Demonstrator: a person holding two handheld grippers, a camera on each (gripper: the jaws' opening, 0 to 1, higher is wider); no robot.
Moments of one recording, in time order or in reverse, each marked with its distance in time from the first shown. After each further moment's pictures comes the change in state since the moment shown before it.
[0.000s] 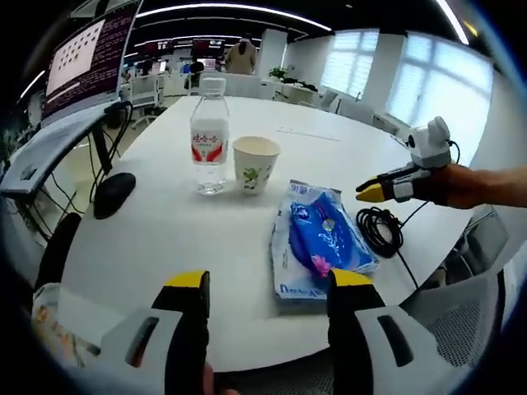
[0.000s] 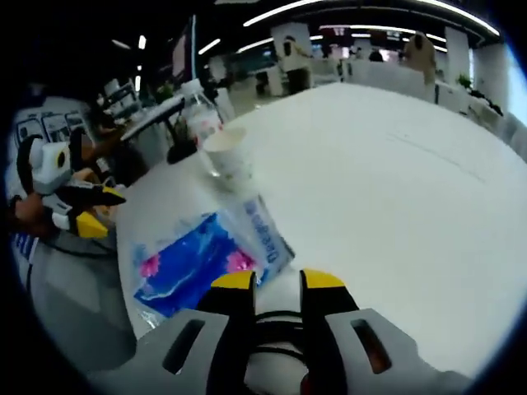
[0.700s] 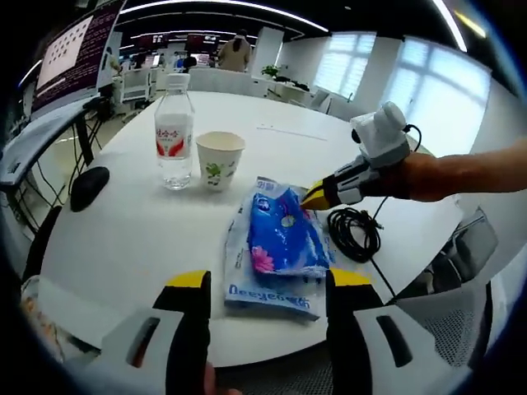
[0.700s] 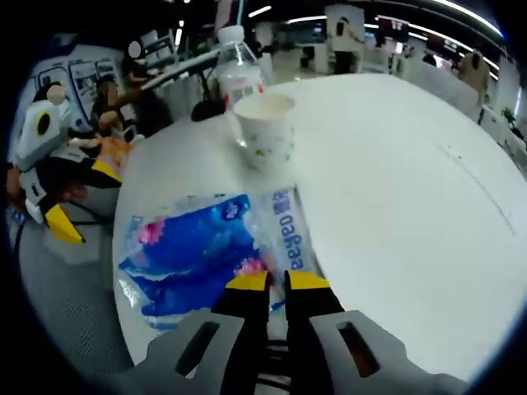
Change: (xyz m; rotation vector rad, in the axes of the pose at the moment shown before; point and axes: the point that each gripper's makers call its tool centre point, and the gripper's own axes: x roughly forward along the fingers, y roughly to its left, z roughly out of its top) left arm 0.007 -0.041 -0.008 -0.014 0.015 -0.055; right arm 0.031 0.014 -0.014 -0.152 0.136 0.089
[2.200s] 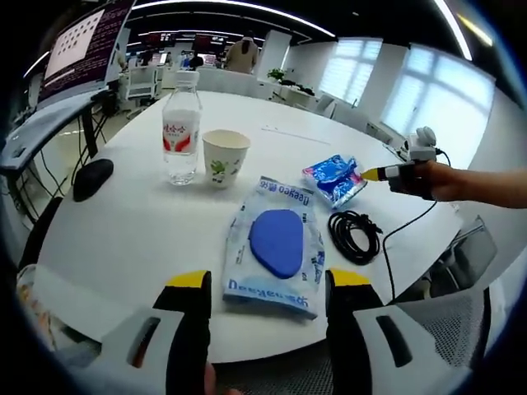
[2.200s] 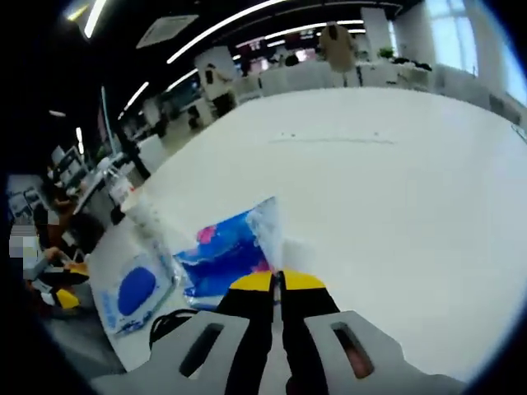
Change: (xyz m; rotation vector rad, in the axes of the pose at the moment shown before) left arm -0.002 0.000 -0.003 -0.042 -0.018 -0.001; right arm -0.124 -0.146 -0.052 0.562 -0.266 -0.363
